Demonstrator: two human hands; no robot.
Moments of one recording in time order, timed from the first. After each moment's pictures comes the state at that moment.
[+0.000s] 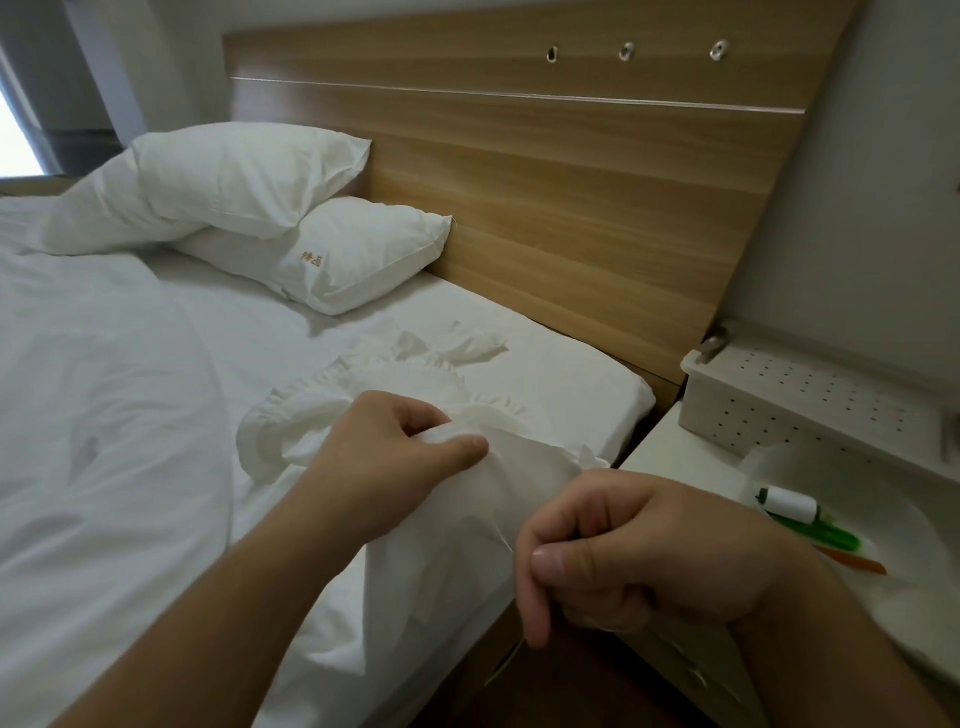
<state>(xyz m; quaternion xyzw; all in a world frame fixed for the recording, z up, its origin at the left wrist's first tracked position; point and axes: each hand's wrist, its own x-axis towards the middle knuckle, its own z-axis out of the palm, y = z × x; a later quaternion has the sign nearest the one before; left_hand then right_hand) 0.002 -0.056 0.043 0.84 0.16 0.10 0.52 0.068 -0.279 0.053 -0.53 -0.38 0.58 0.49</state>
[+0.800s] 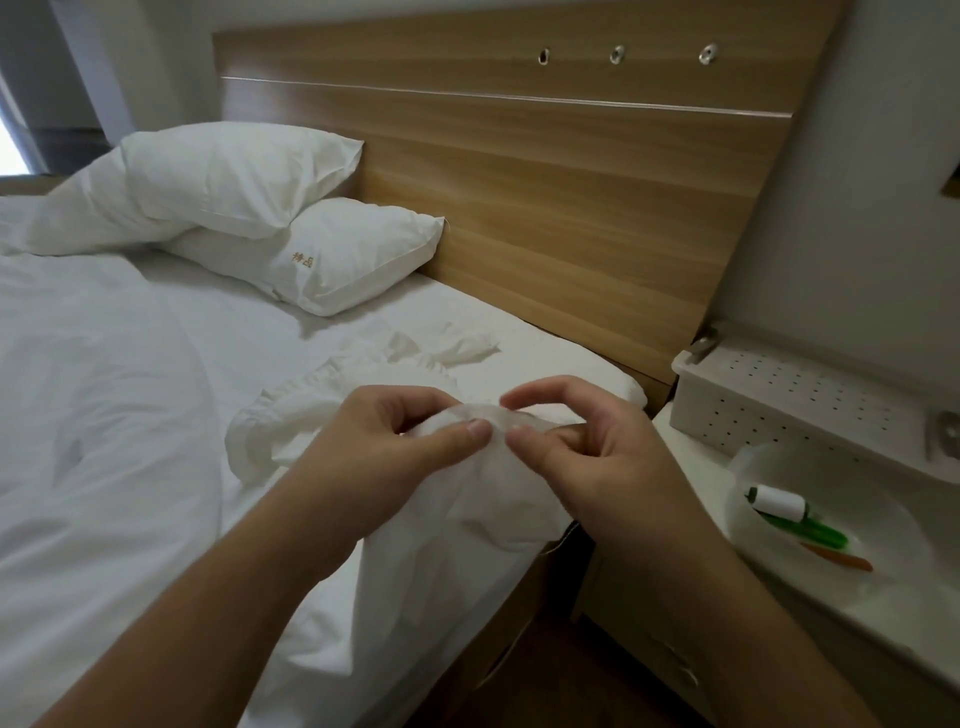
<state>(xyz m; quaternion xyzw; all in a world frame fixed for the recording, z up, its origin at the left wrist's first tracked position) -0.005 -0.056 0.052 0.78 0.06 0.07 0.61 0.060 -0.252 0.041 -0.74 -0.28 0.08 0.60</state>
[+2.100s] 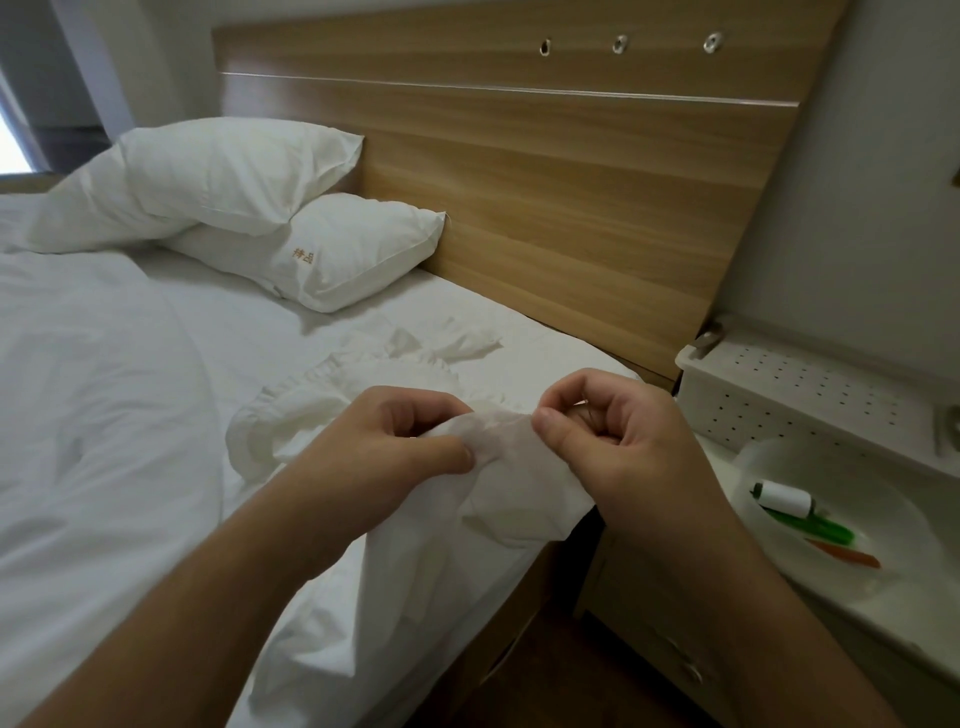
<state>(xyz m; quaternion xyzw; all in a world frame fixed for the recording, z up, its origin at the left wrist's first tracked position) -0.007 -0.052 0.056 0.80 0.04 0.01 0.60 0.066 -0.256 0.042 -0.75 -0.30 -0.01 0.59</state>
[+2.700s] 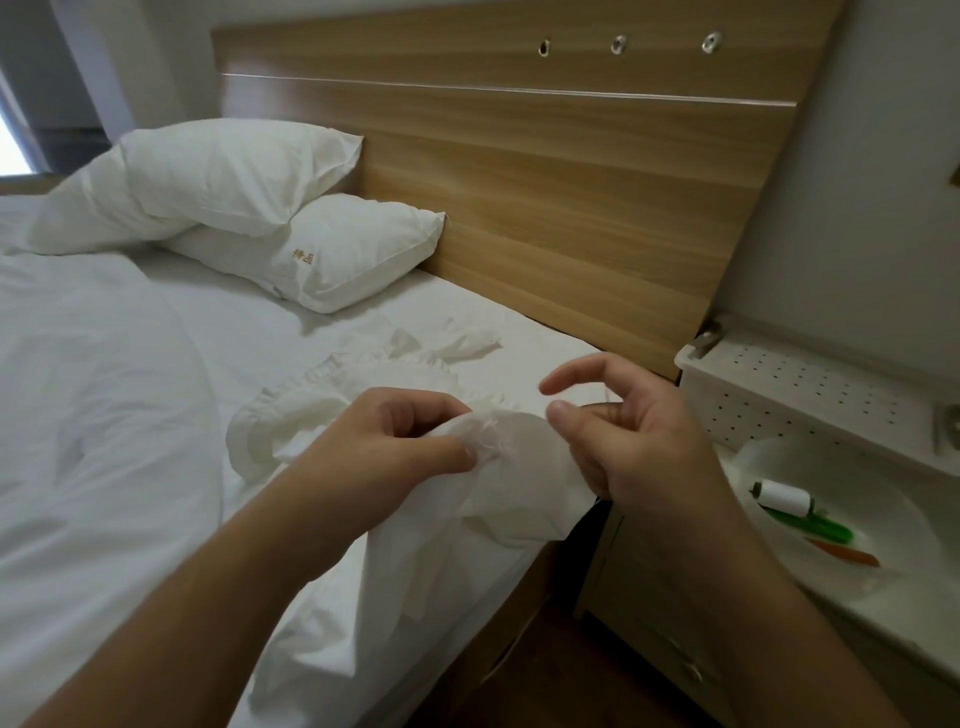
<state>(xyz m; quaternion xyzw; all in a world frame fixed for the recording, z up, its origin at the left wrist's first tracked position) -0.009 -0.055 0.057 0.80 0.06 0.00 0.60 0.066 -0.261 0.047 -0.72 -0.24 0.05 0.65</state>
